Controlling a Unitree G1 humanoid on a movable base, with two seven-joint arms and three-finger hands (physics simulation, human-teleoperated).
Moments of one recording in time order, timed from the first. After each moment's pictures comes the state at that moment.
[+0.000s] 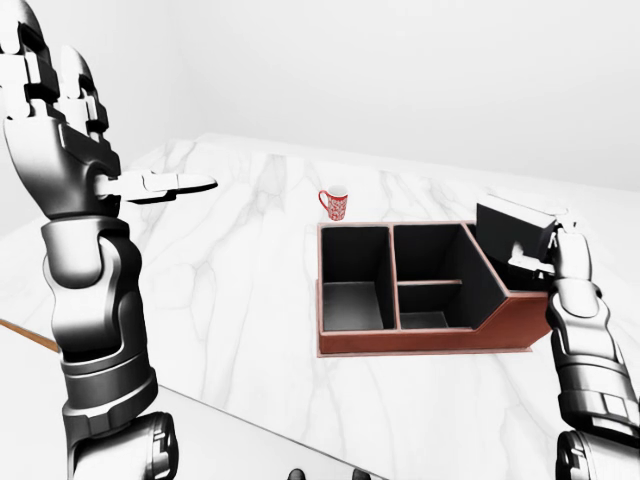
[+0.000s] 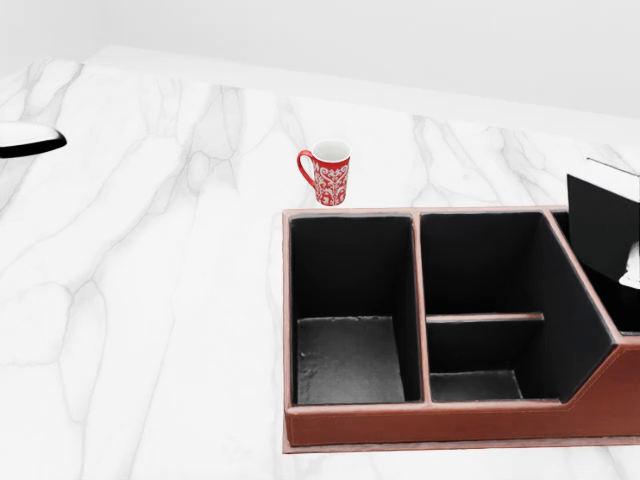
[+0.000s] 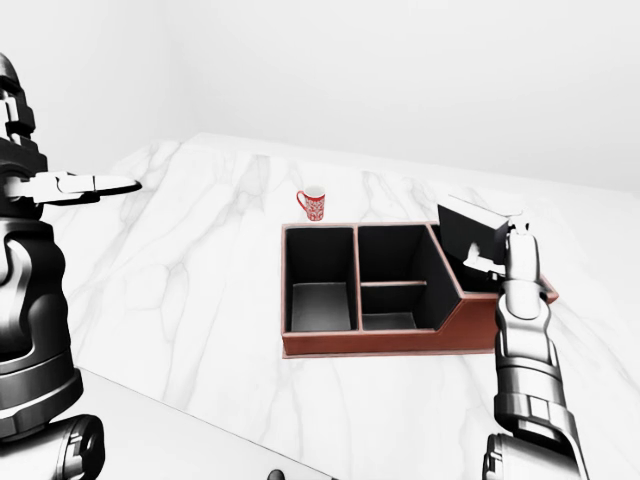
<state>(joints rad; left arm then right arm) -0.57 0.40 0.30 -0.23 -0.20 0.09 0.06 -0.41 -0.54 -0.36 0.56 -0.06 -0.06 -0.01</state>
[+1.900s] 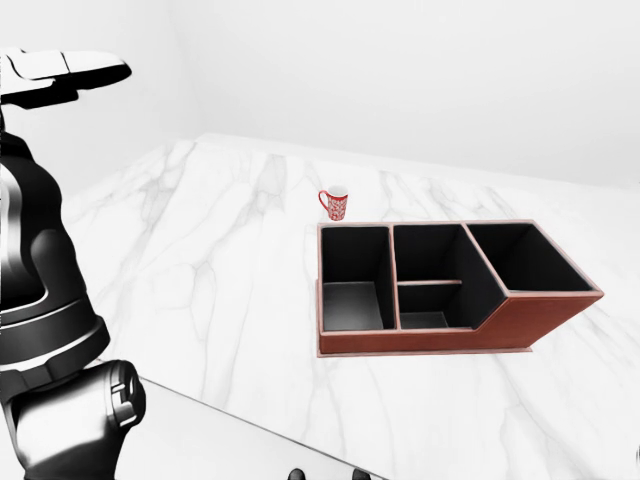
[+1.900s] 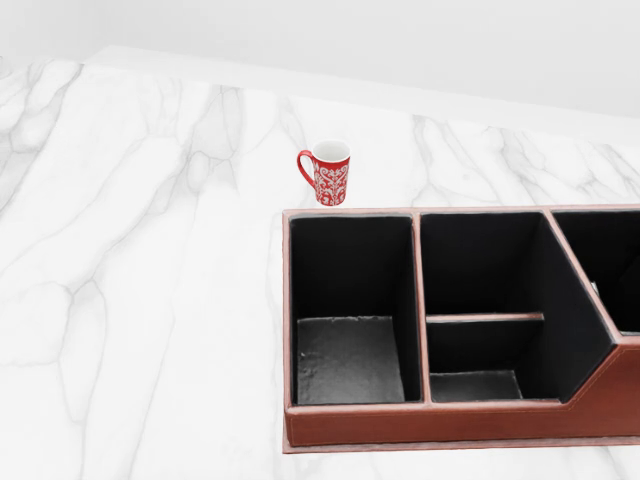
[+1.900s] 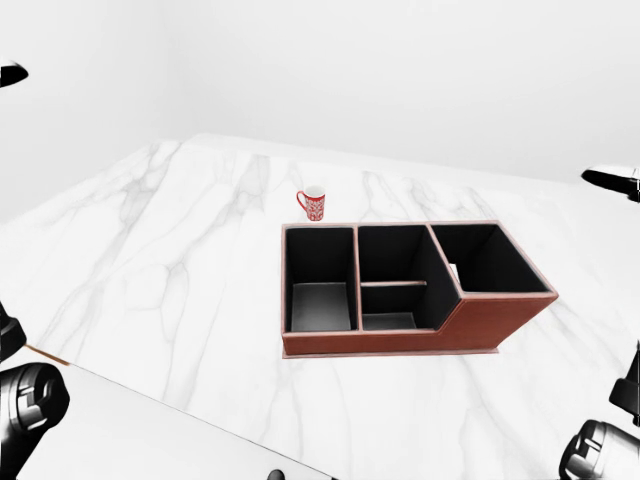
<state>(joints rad) -0.84 0.59 0.35 -0.08 -0.26 0.09 0.16 -0.49 -0.86 -0.60 0.31 0.31 0.09 -0.05</state>
